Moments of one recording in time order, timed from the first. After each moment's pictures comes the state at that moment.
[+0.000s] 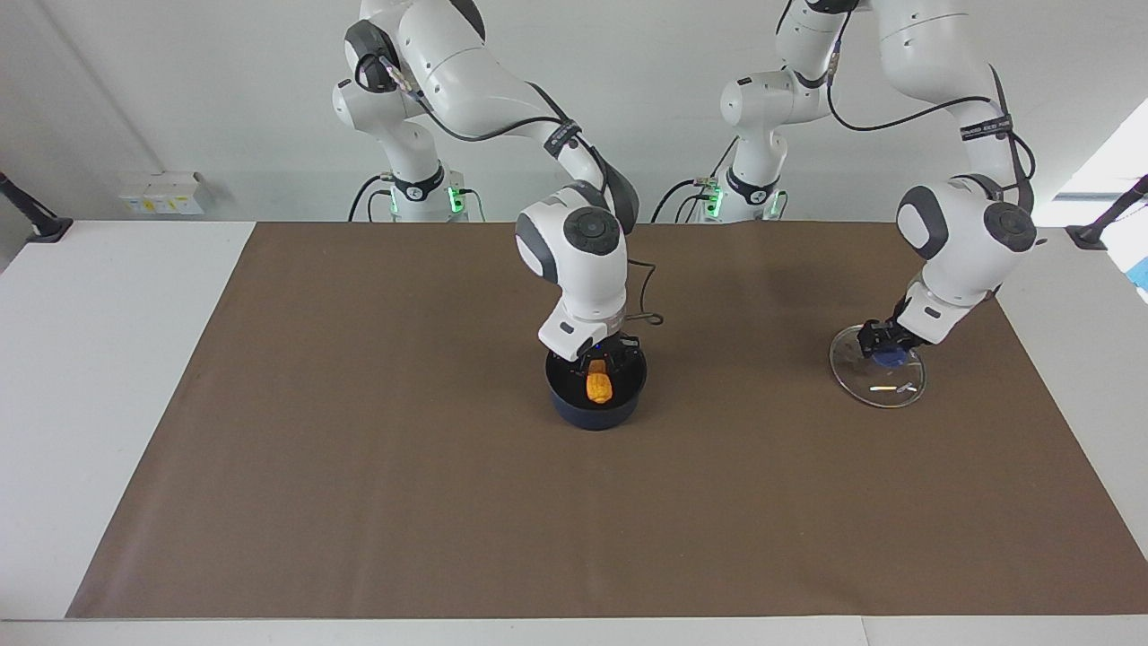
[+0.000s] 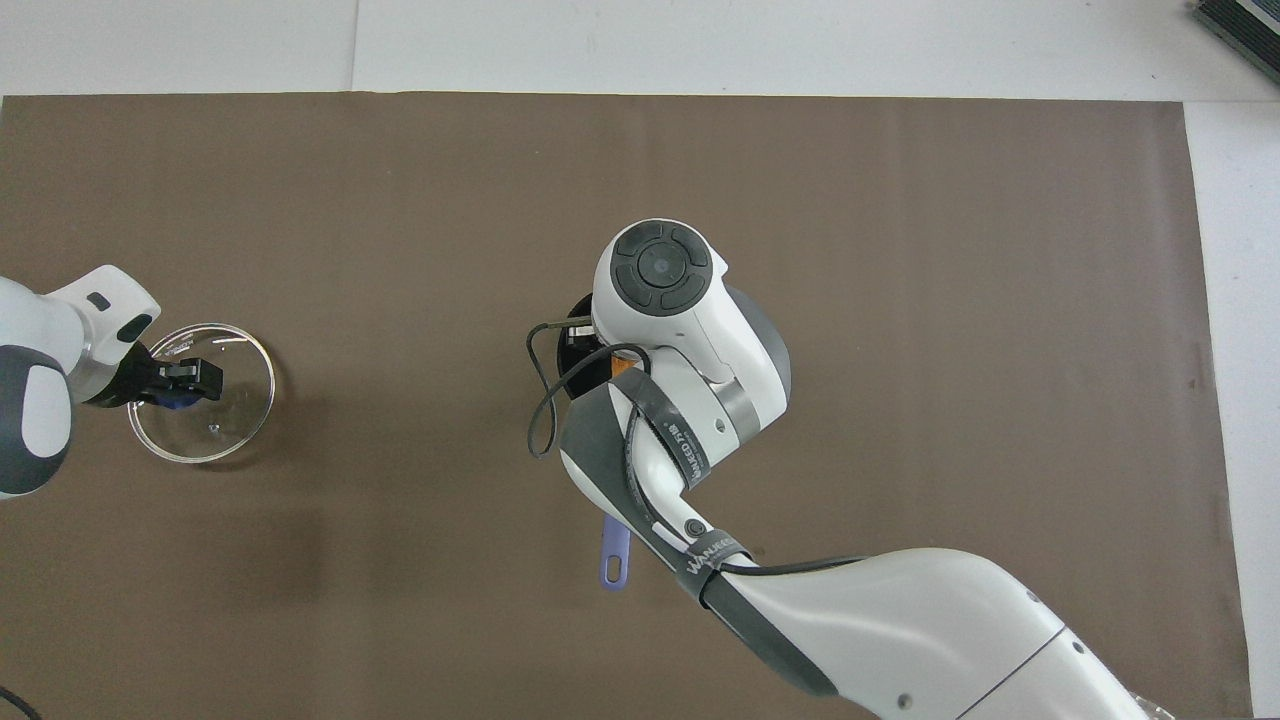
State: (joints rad) left arm 0.13 0.14 0.02 -2.15 0.01 2.25 0.15; right arm 0.49 0.57 0.11 -1.50 -0.03 2.14 0.57
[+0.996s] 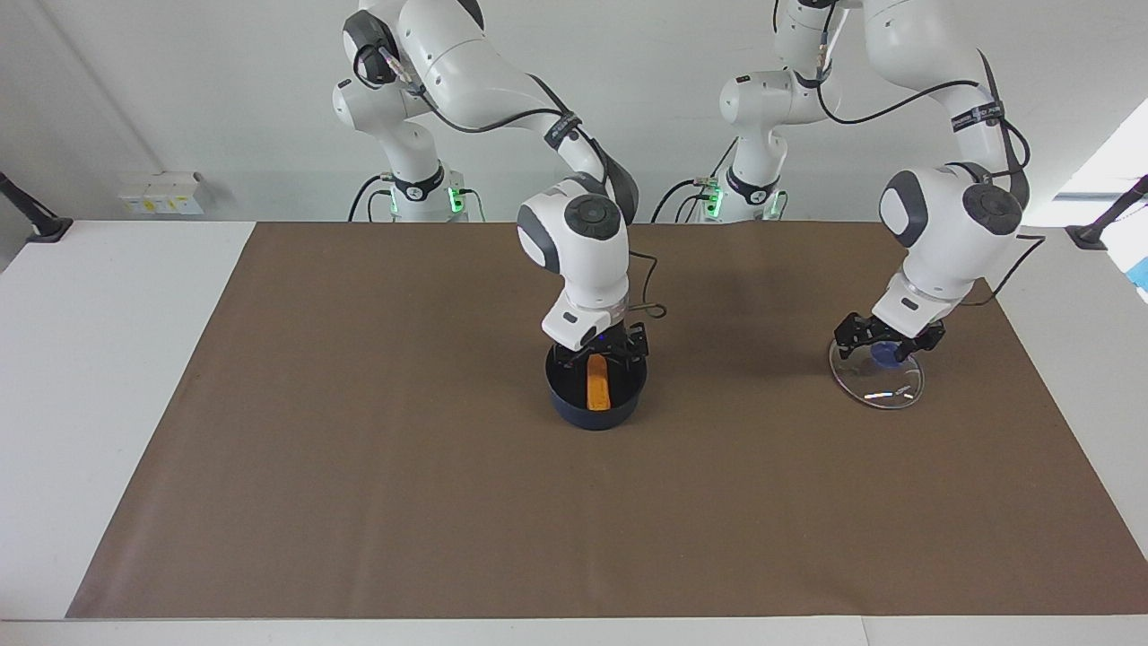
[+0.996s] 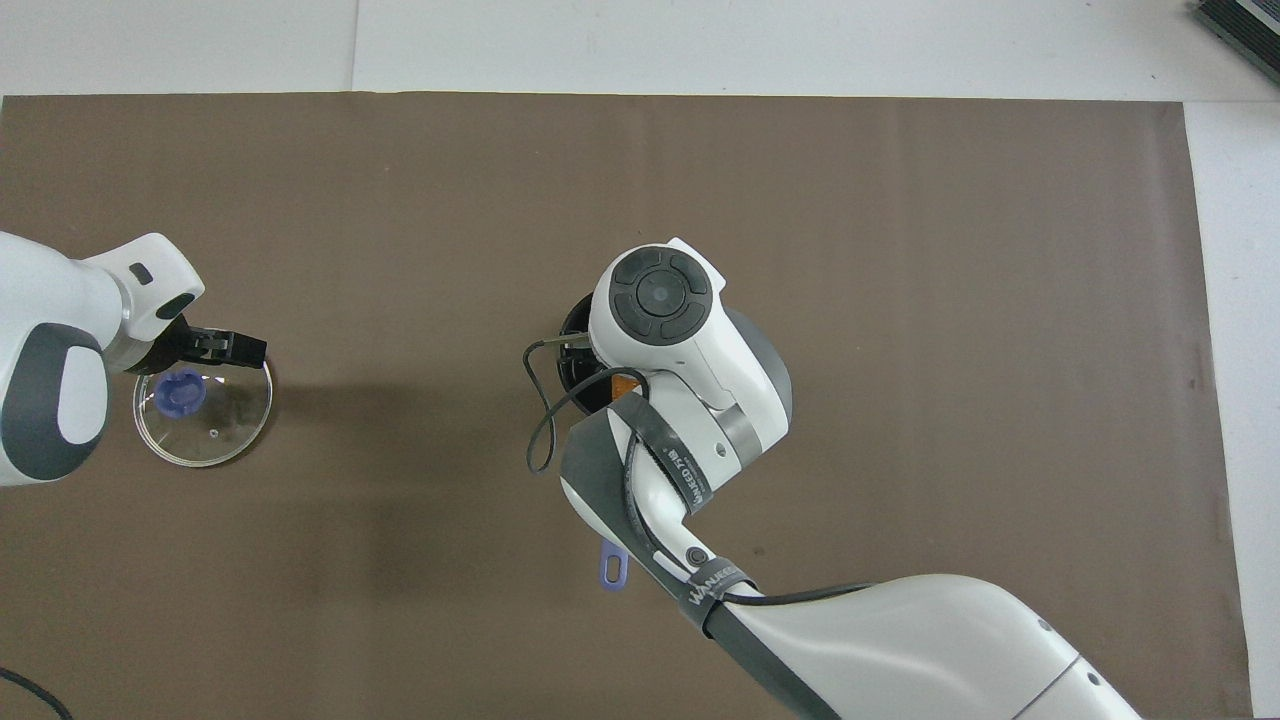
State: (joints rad) left arm -0.01 0.12 -0.01 -2.02 0.01 2.15 0.14; right arm 0.50 0.48 0.11 -1.54 -0.03 2.11 0.57
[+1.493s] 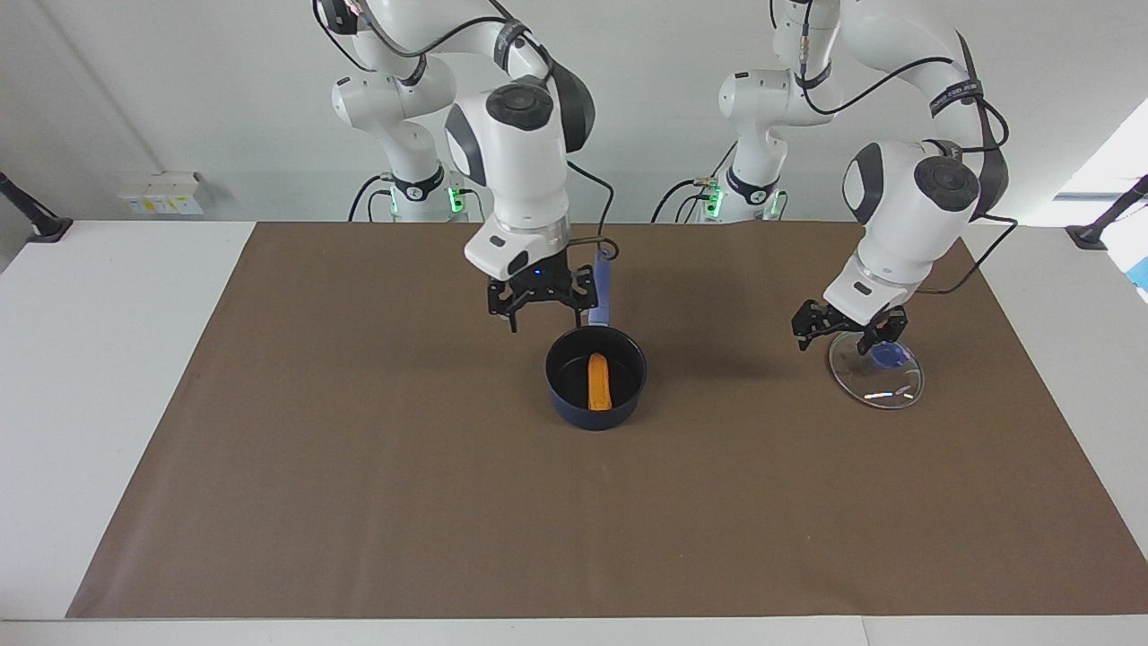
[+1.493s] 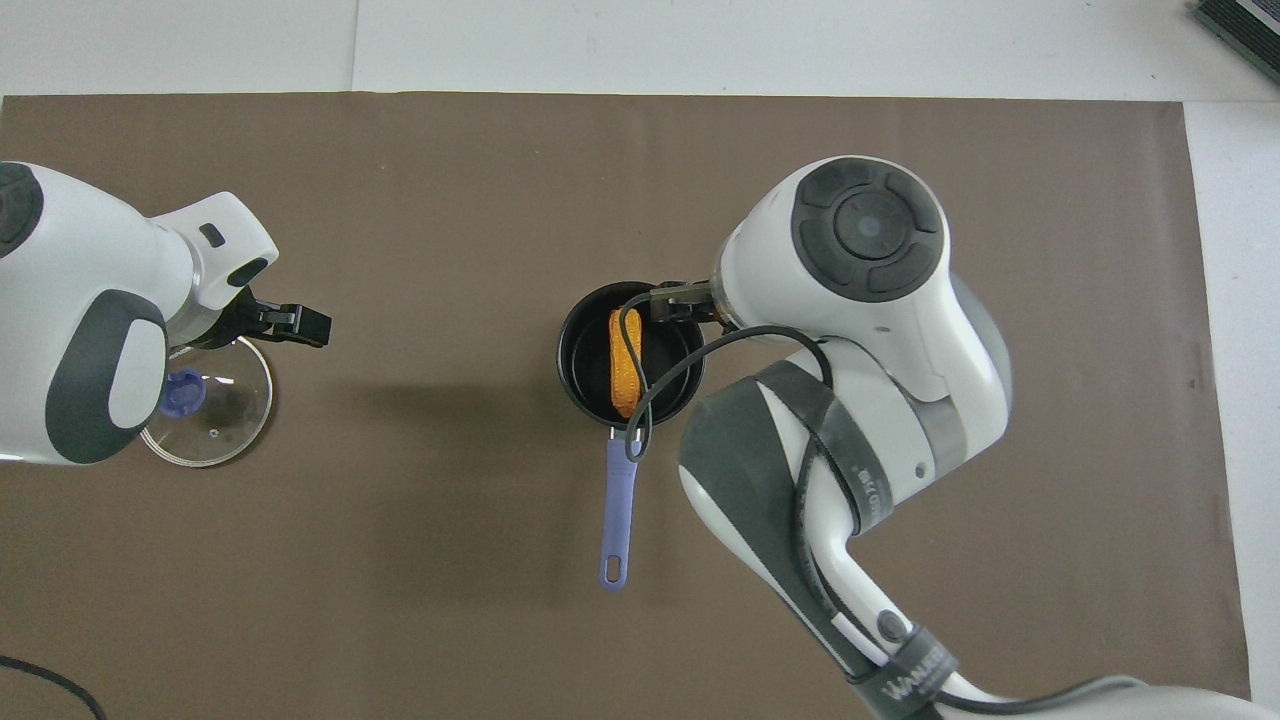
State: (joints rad) left arm -0.13 0.11 -0.02 -1.88 0.01 1.99 0.01; right arm 0.37 0.25 0.10 -1.54 -0.06 1.94 0.45
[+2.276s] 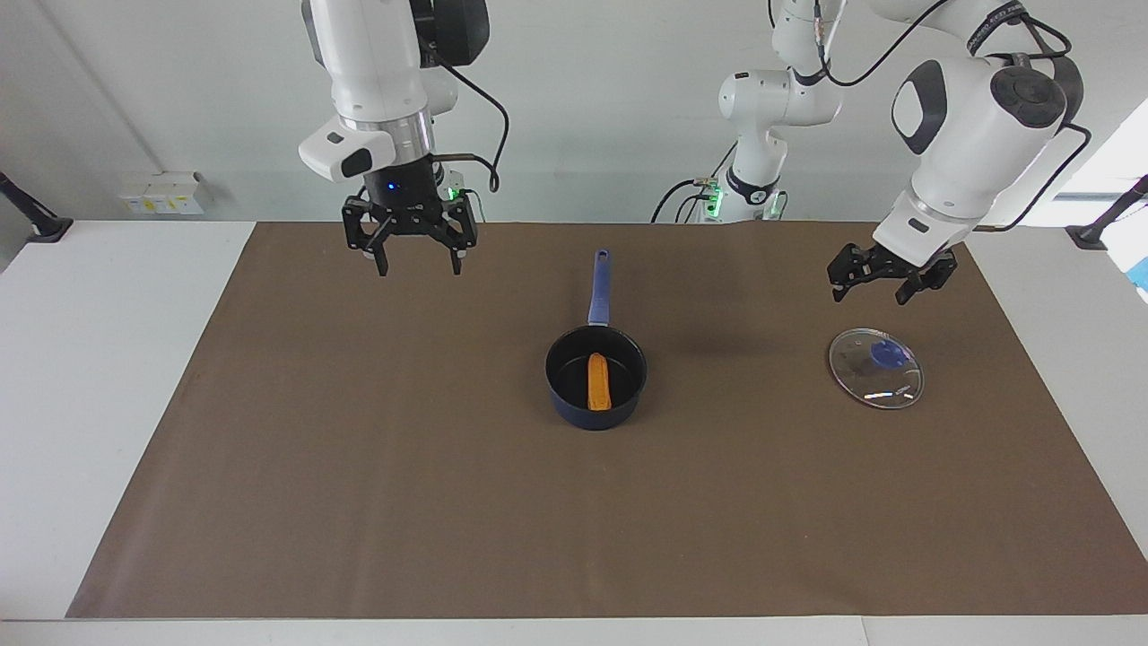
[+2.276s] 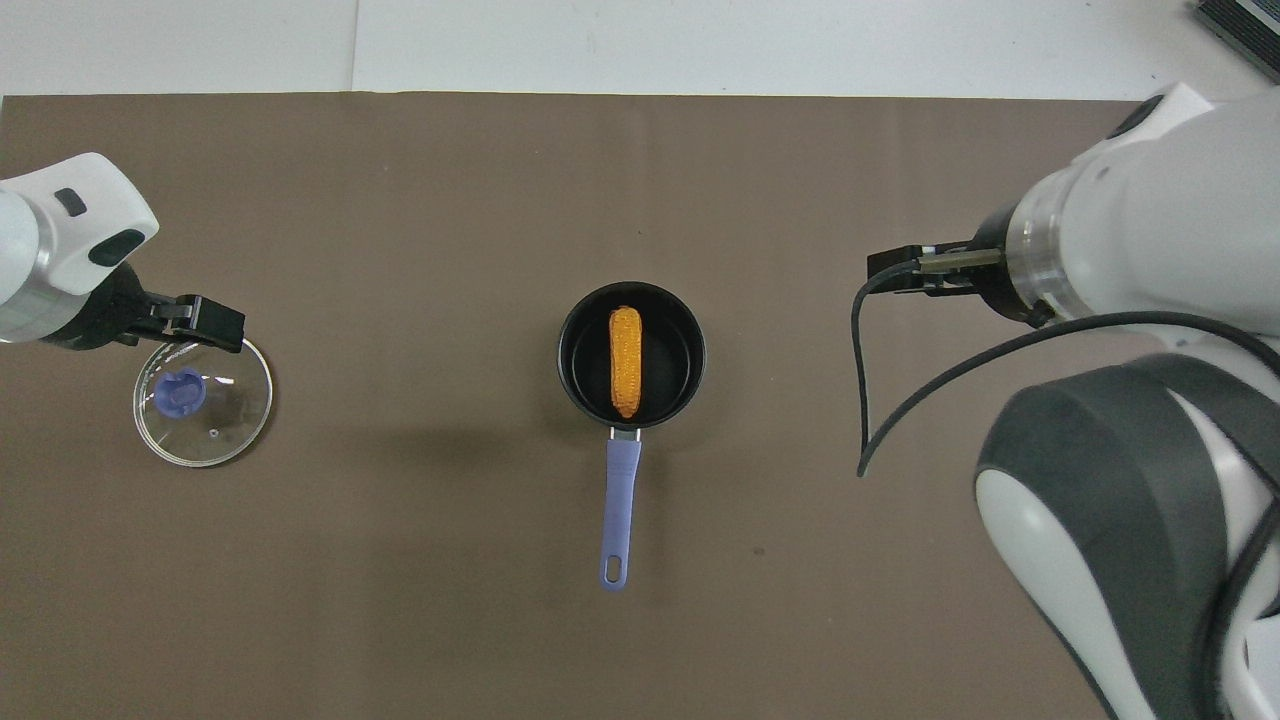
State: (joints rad) left arm -0.11 0.03 0.02 -1.71 0.00 1.70 0.04; right arm 0.18 0.03 0.09 -1.55 -0.07 1.76 0.27
